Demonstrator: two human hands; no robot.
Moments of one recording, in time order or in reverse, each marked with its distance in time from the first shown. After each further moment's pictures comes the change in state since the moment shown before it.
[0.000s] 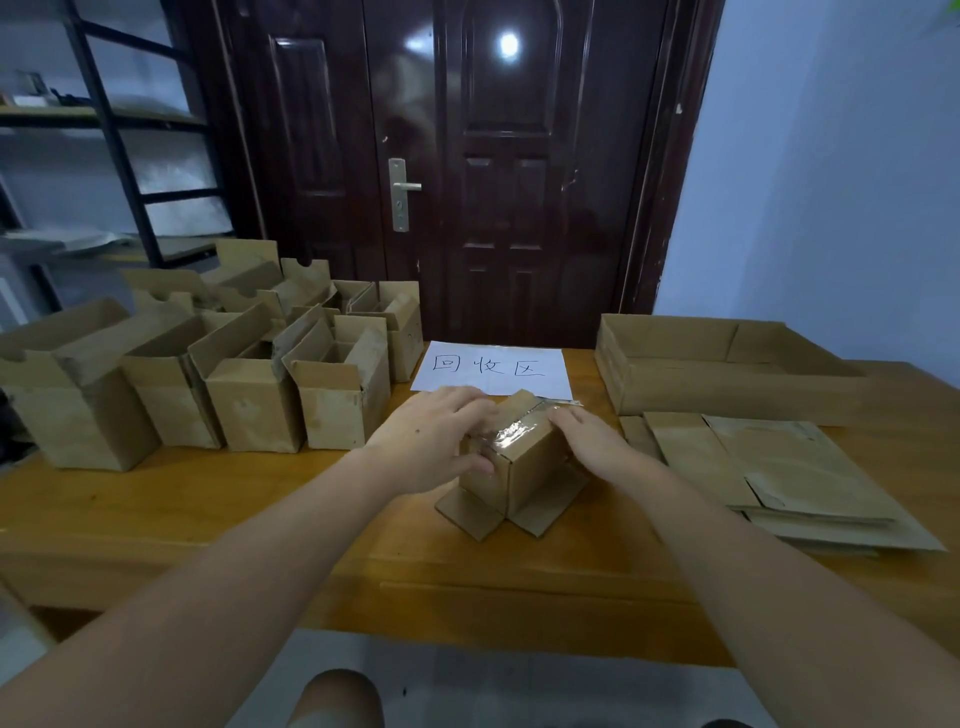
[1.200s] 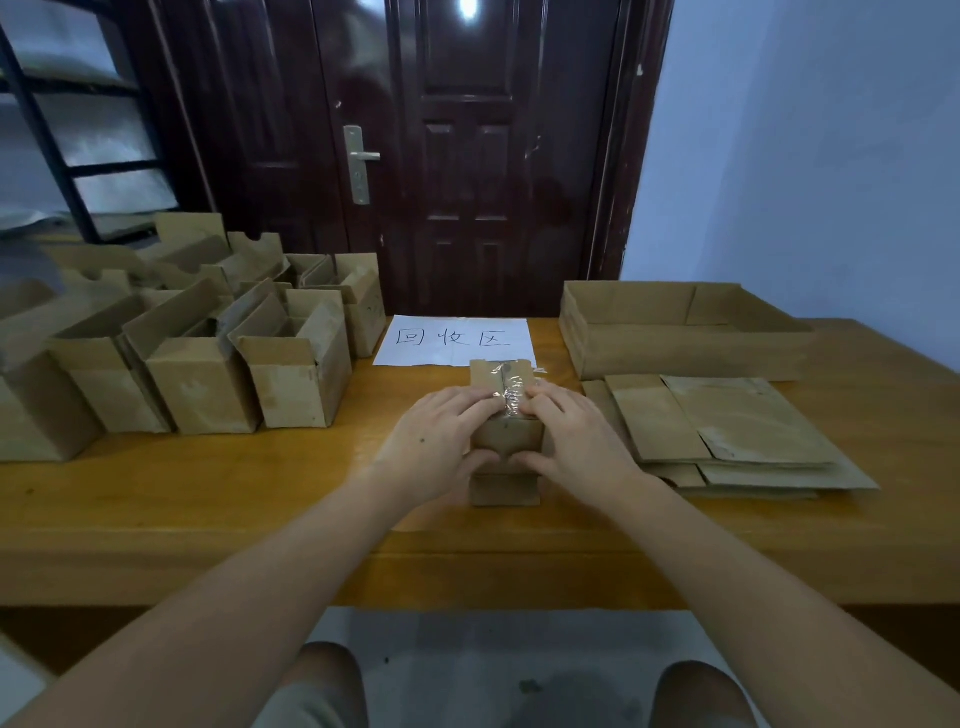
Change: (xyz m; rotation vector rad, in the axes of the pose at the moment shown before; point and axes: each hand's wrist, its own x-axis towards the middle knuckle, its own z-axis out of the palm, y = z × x) left_hand -0.001 0.057 0.041 -0.034 0.211 0.042; right_hand -0.066 0.031 0.000 -0.612 0.286 -0.603
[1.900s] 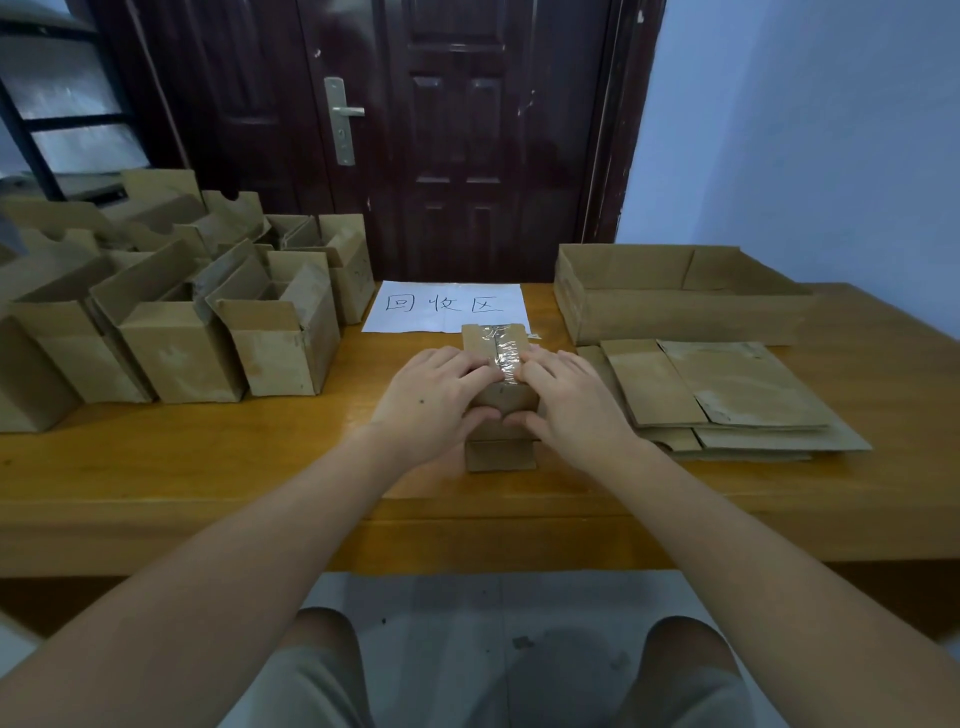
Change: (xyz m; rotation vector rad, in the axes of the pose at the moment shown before) left_hand 0.006 -0.003 0.002 0.111 0.088 0.100; right_hand 0.001 0.000 0.005 -0.094 0.053 -0.053
